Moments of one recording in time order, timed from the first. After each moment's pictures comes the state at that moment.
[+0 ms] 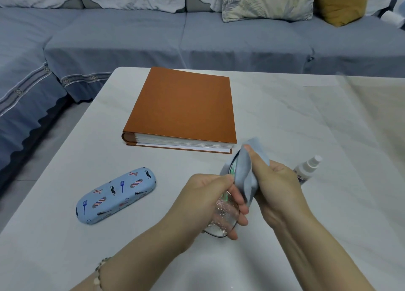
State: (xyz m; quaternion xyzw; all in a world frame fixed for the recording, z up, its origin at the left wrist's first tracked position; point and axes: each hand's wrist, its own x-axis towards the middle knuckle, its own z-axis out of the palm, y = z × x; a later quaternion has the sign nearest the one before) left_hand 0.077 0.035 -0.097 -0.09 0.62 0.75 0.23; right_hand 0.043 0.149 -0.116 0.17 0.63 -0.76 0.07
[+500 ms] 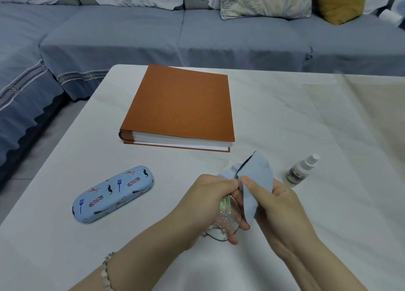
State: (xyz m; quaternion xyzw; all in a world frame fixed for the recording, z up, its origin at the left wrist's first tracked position) left_hand 0.076 0.040 -0.099 -0.06 0.63 0.72 0.27; right_hand 0.073 0.165 -0.126 0.10 0.58 -0.79 0.14
